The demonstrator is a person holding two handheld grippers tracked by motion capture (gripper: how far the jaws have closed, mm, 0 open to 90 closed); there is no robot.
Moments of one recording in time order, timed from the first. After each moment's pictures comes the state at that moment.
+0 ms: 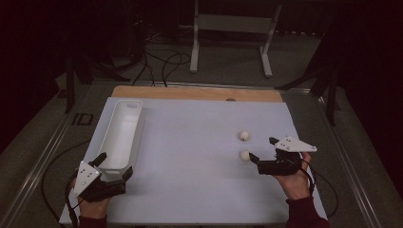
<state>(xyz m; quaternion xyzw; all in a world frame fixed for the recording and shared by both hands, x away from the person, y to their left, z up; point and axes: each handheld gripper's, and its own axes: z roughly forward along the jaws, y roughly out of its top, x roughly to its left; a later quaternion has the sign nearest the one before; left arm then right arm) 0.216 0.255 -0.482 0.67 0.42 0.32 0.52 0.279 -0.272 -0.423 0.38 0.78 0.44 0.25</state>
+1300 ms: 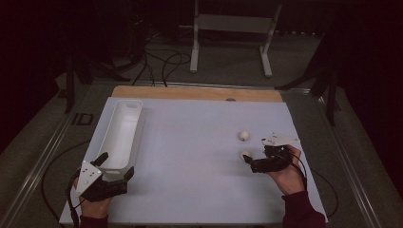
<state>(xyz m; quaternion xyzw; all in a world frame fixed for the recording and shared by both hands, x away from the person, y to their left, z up) 0.218 0.252 -0.482 0.67 0.42 0.32 0.52 0.301 -0.258 -0.437 0.37 0.82 0.37 0.22</state>
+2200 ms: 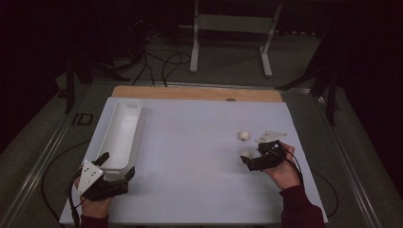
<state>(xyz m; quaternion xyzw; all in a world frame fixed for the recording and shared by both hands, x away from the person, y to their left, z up) 0.219 0.250 -0.483 0.68 0.42 0.32 0.52 0.322 -0.253 -0.456 0.38 0.85 0.32 0.19</state>
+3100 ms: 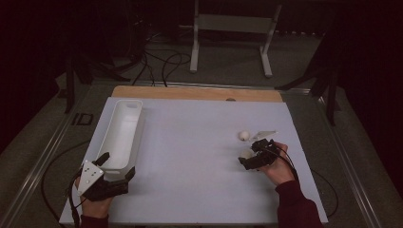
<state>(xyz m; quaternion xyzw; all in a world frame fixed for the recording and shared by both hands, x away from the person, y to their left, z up) 0.219 0.250 -0.483 0.68 0.42 0.32 0.52 0.343 -0.246 -0.481 0.39 0.87 0.27 0.15</state>
